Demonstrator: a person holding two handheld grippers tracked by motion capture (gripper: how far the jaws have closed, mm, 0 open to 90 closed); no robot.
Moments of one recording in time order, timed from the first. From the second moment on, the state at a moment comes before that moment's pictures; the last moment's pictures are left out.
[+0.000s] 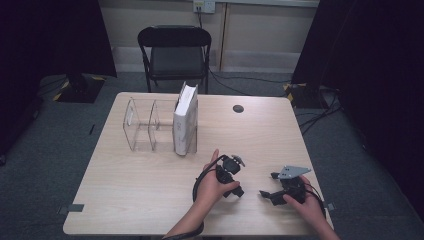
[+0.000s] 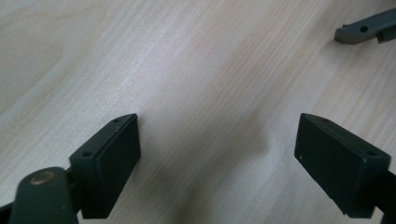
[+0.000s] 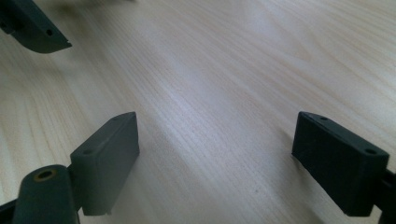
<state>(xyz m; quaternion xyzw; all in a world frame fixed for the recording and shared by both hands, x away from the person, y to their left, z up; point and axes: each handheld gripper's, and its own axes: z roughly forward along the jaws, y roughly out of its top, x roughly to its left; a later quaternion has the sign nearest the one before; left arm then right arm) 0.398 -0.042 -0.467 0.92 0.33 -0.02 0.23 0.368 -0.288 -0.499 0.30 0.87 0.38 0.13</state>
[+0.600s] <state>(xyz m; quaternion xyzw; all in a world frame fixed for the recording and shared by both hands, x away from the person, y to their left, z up) 0.386 -0.044 -0.476 0.94 0.26 0.03 0.23 0.368 -0.288 -0.499 0.30 0.87 0.38 0.13</state>
